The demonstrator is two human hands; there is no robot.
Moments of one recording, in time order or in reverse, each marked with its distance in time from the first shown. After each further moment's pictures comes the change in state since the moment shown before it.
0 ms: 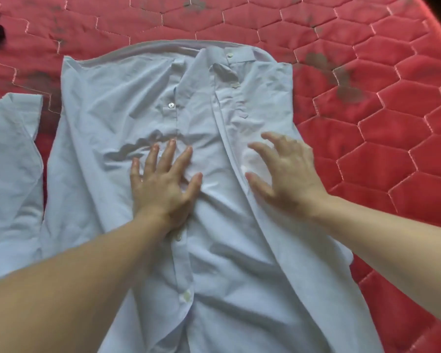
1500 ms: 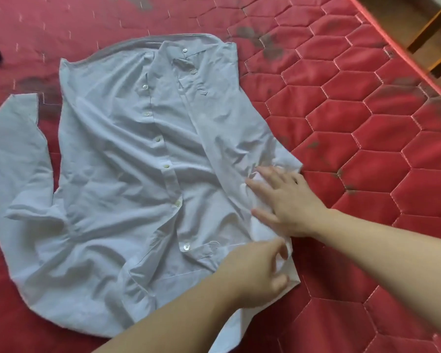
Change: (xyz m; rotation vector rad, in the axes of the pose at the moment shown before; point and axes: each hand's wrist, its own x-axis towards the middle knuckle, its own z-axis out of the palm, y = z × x) left_hand -0.262 0.155 -0.001 -0.338 -0.656 0.519; right_hand -0.211 0.020 -0.010 -0.095 -0.218 0.006
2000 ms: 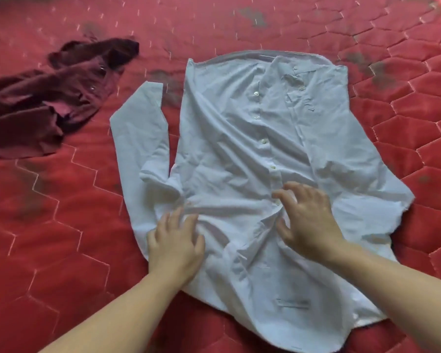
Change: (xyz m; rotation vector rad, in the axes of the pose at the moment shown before) left_hand -0.170 -0.186 -0.070 0.237 0.561 -0.762; right_hand 0.039 -0.171 -0.003 0.083 0.203 -0.076
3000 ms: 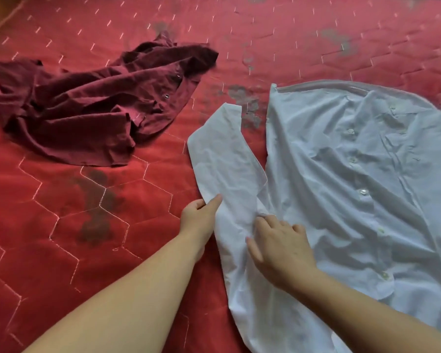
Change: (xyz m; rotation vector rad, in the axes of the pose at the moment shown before) left_hand 0.146 -0.112 -0.063 -1.431 -0.065 -0.534; right_hand 0.124 -0.195 0.055 -0.090 -0.282 -0.016
